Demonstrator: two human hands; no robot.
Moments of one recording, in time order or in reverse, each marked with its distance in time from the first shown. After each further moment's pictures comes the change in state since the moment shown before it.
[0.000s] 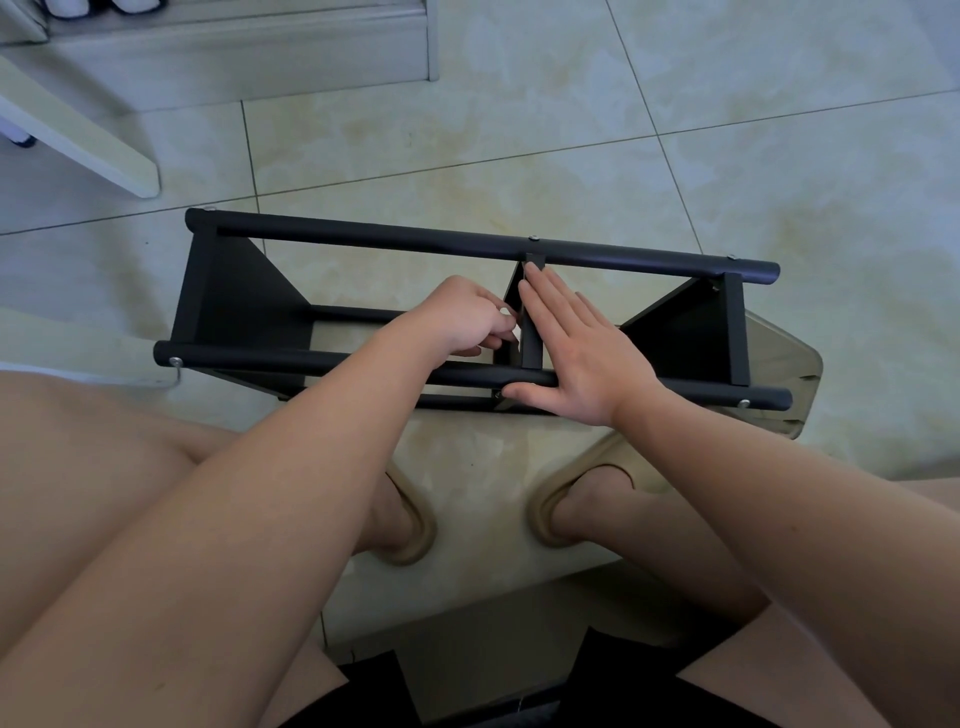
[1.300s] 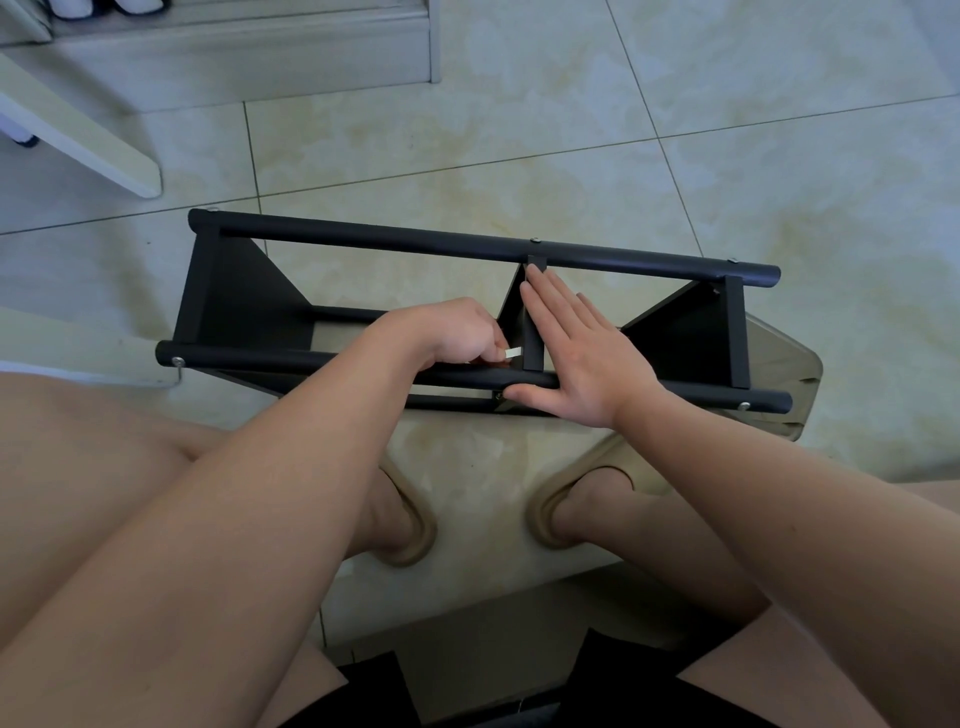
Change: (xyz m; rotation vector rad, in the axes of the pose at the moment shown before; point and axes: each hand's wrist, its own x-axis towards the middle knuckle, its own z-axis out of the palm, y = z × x) left_hand -0.006 0.000 -0.010 0.430 -0.206 0.026; right_hand 0.000 0.000 0.000 -0.008 -0.006 -0.001
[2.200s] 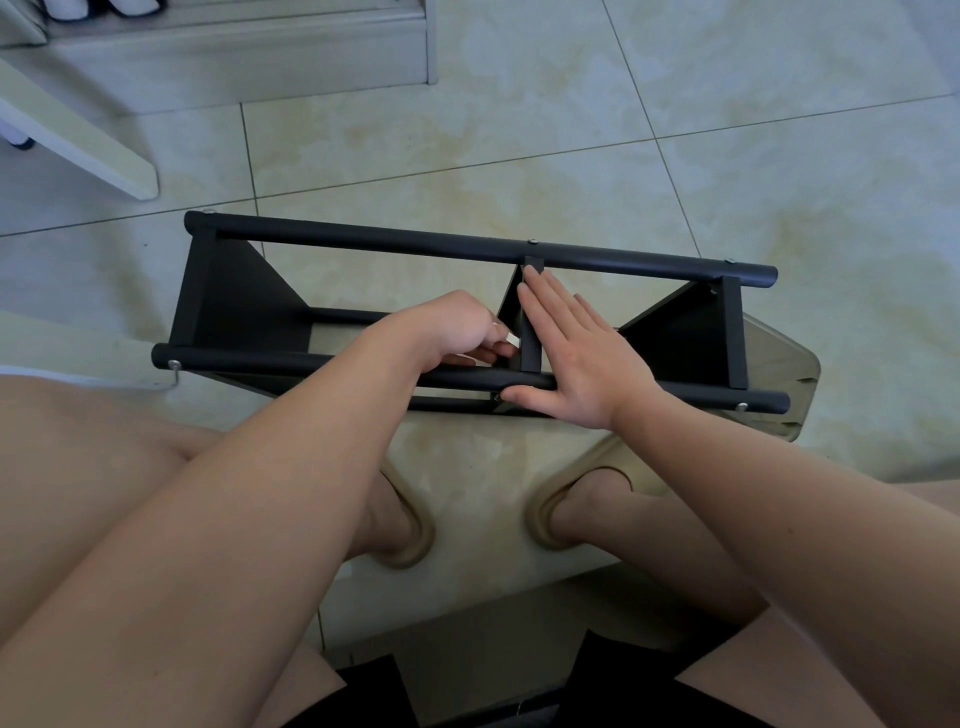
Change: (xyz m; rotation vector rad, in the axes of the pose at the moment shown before) left_hand -0.004 0.012 0.006 -0.389 0.048 -0.103; right_hand 0.000 -0.001 -0.001 0.001 -0.003 0.006
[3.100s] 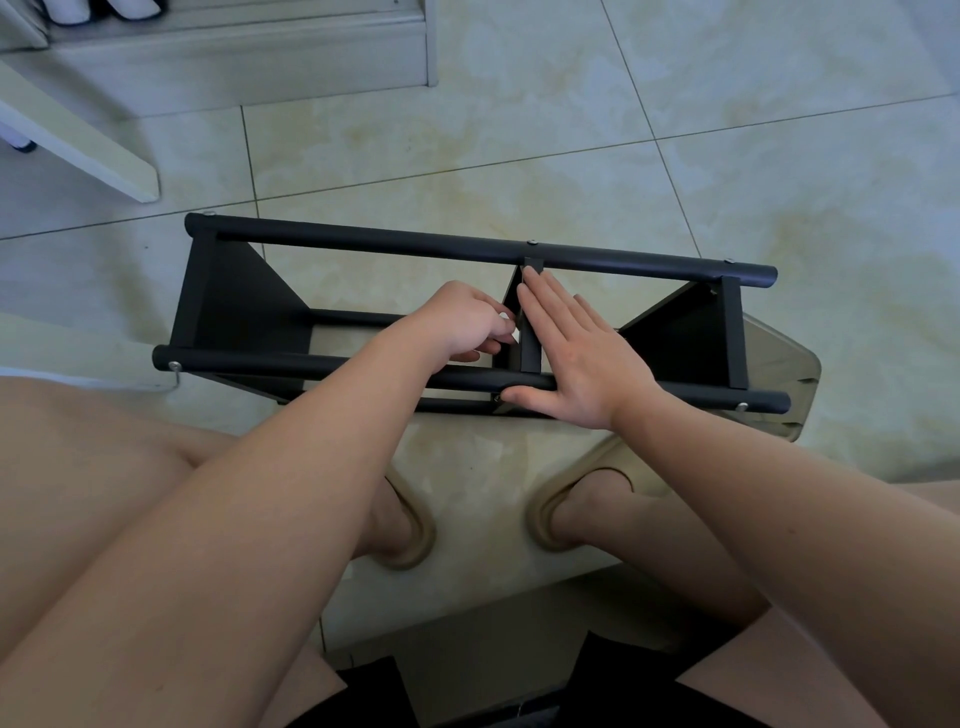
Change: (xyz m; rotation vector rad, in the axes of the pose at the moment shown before) left_hand 0.010 -0.005 0.001 -0.071 0.135 0.069; right_hand 0.000 0.000 0.000 0.004 -0.011 -0.001
